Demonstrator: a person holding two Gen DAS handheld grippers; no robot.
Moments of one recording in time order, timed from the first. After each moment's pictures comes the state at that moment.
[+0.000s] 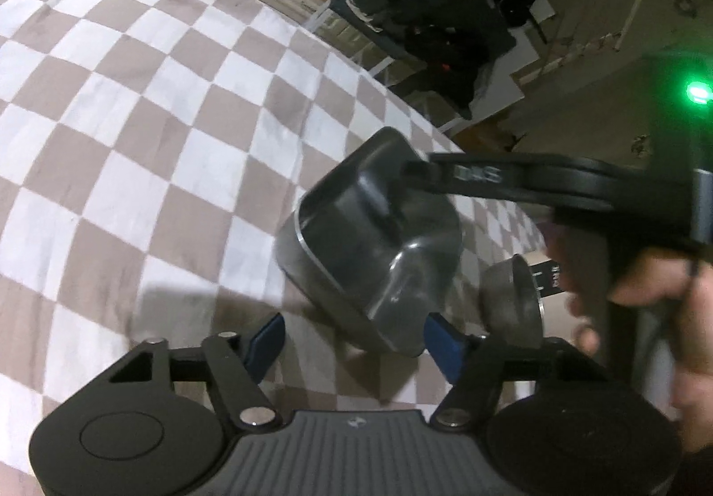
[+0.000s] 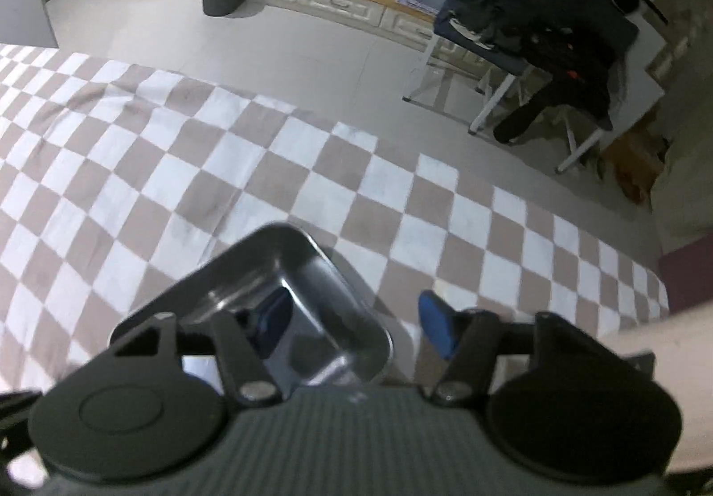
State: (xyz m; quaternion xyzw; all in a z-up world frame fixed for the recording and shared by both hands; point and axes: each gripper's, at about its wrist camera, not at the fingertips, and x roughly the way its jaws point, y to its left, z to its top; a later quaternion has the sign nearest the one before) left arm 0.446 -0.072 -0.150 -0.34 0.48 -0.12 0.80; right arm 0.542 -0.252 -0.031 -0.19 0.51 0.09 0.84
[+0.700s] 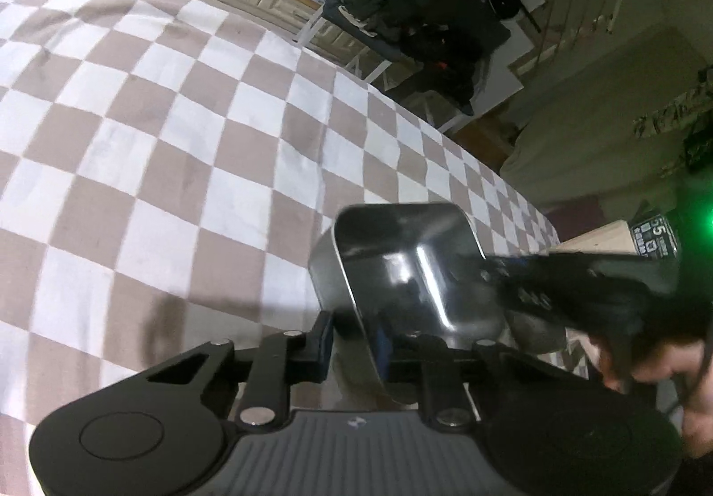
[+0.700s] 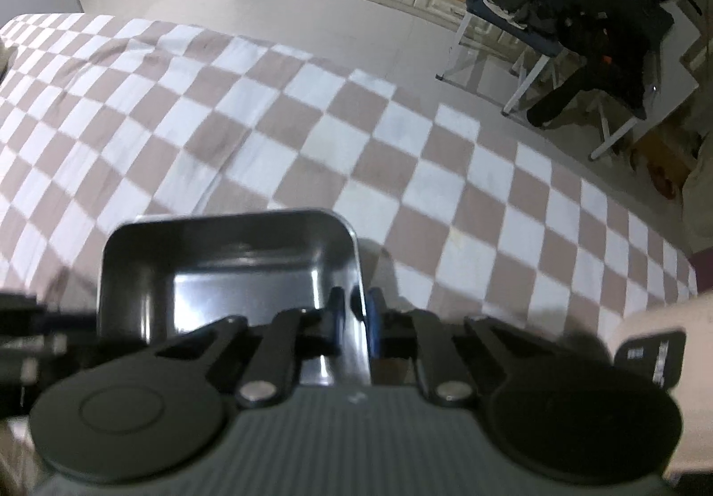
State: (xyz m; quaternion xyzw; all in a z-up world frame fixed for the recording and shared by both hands) left arm 0.454 -0.054 -0.148 -0.30 0.48 -0.12 0.82; right arm 0.513 -0.281 -0.038 -0.17 0.54 0.13 0.81
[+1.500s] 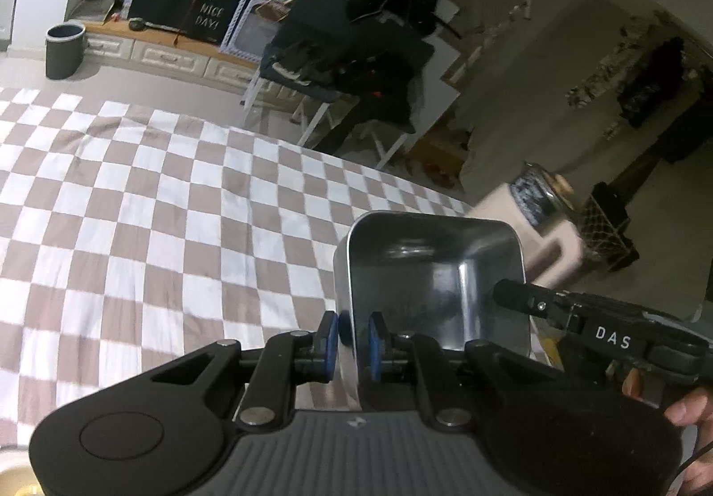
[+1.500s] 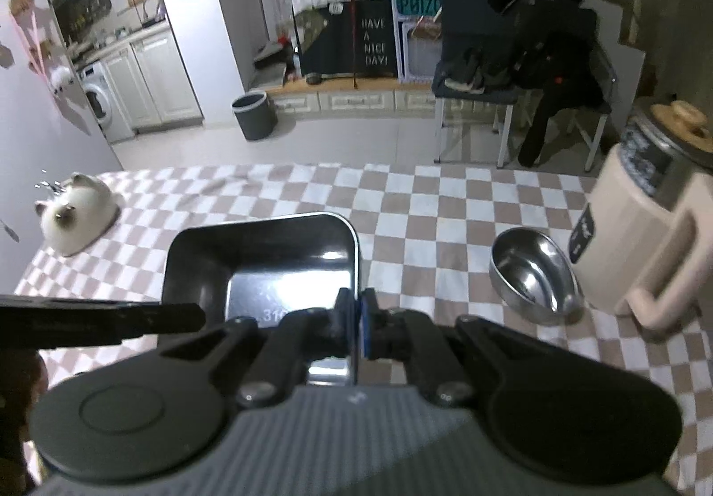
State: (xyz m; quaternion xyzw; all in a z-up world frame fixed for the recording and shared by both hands) left arm 0.320 -0.066 -0.020 -0.22 0.41 -0.17 0.87; right arm 0.308 -0.335 0.096 0.01 0.40 0.13 0.91
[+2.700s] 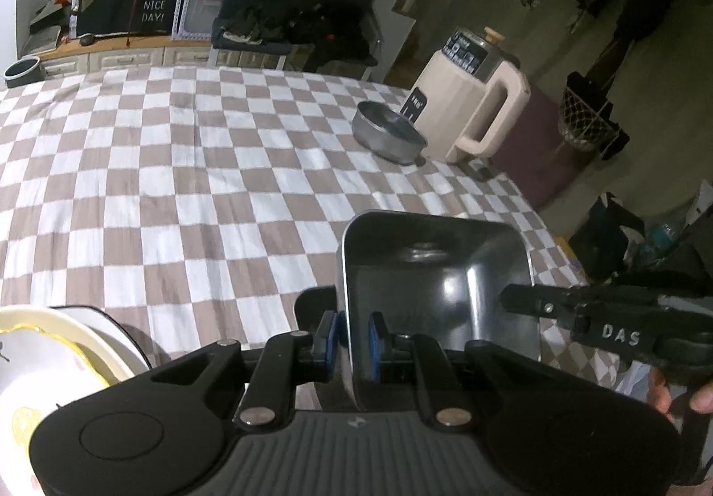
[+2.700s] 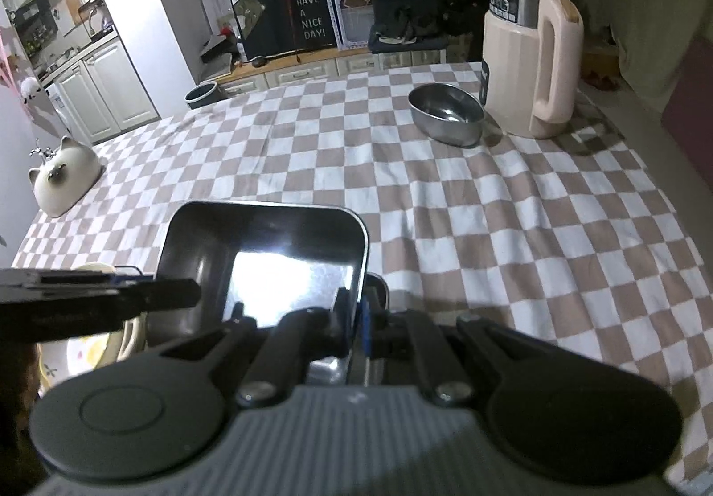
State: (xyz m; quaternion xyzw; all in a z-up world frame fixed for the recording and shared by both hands) left arm 0.218 -0.134 -0.058 -0.10 0.45 -0.22 0.86; right arm 0.147 -0.370 0.051 0.06 0.44 0.05 0.89
